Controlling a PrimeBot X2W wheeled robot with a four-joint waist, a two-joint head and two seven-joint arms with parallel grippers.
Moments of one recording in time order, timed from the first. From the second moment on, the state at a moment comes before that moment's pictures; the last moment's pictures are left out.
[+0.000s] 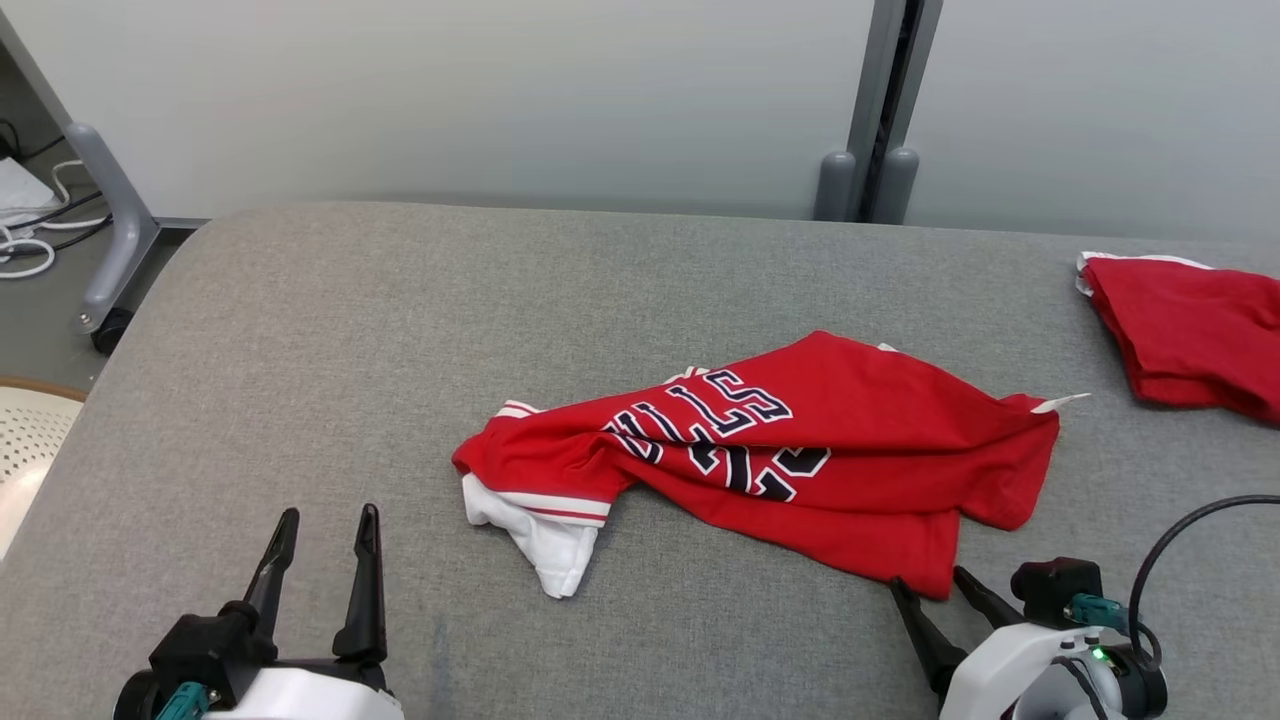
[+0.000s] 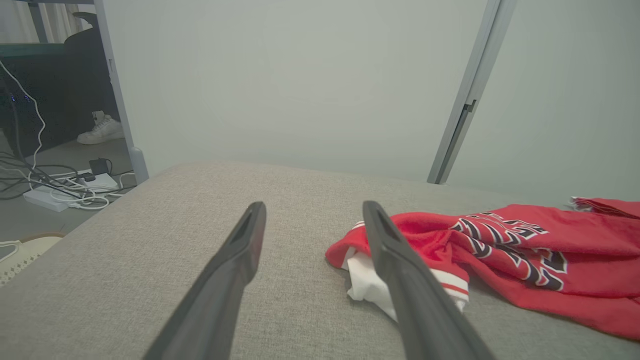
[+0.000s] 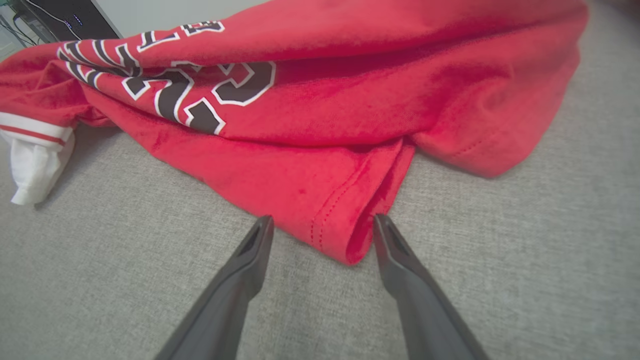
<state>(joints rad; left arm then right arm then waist) 0.03 0.14 -0.12 0.17 -0.33 0.03 -0.26 -0.25 -0.16 0.40 0.70 0.48 0.13 -0.13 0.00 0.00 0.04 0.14</state>
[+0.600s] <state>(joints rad) 0.03 0.12 -0.09 0.18 -0.32 0.02 -0.26 -0.30 -0.15 0.49 0.79 0.56 0.13 -0.21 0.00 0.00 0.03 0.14</state>
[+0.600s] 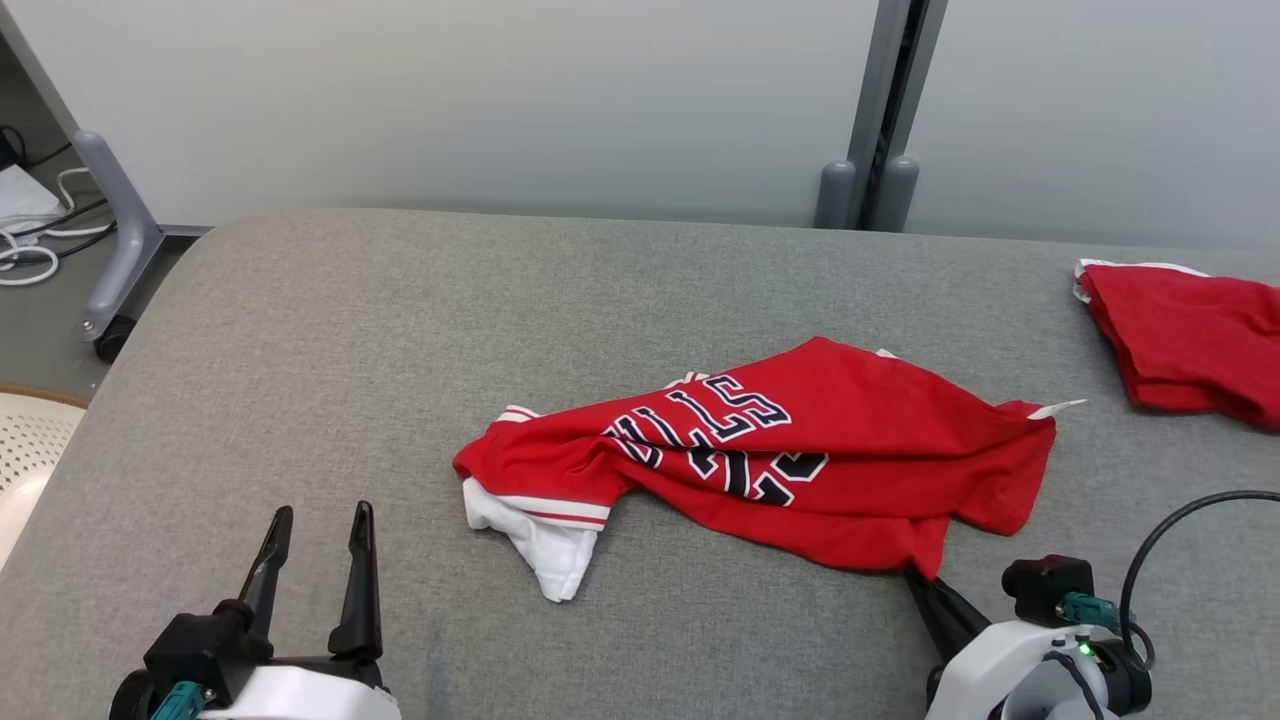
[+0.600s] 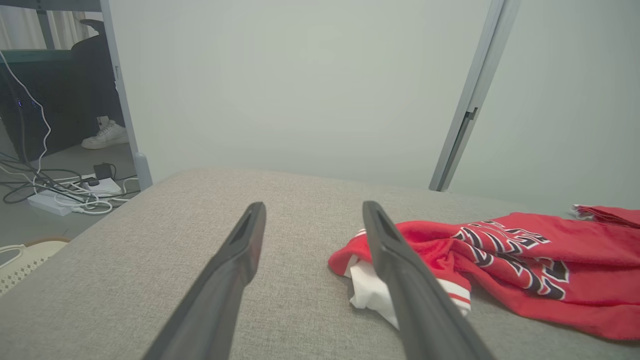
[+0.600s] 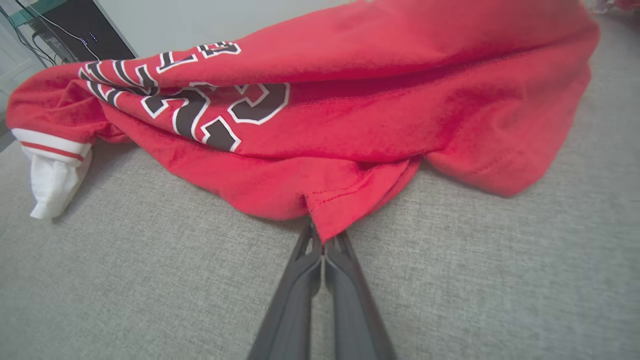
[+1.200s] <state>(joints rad) 0.04 0.11 -0.07 0.18 -0.31 0.01 -0.26 -0.17 -0.46 0.58 0.35 0.80 0.13 -0.01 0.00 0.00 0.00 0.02</state>
